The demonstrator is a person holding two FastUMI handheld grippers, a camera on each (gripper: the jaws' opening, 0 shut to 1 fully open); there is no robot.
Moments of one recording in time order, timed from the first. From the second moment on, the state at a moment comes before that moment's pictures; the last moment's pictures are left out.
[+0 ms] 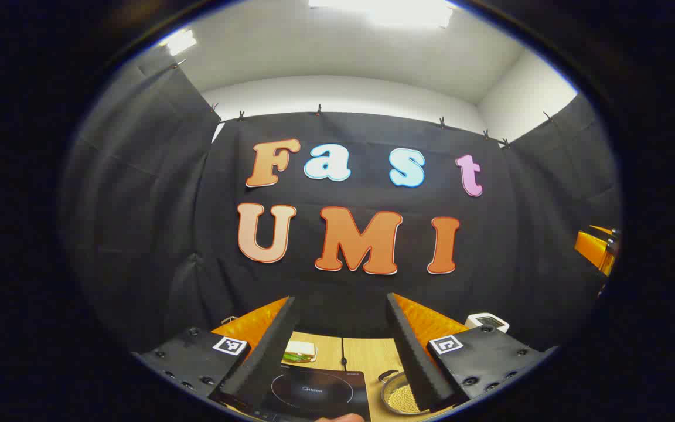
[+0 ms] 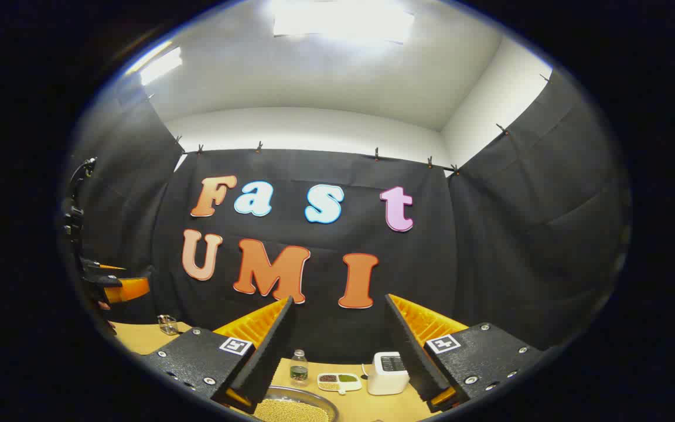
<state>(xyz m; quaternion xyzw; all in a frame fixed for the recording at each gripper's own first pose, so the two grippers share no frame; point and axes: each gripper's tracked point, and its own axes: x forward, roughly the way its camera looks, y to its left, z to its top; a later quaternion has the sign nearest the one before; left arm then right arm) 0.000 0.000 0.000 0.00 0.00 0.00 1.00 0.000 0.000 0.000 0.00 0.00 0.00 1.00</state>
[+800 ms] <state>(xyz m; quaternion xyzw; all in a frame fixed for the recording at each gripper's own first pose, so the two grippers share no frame) 0.018 -0.001 0.000 0.01 -0.04 0.02 1.00 0.023 0.012 -0.013 0.01 -0.01 0.02 1.00</state>
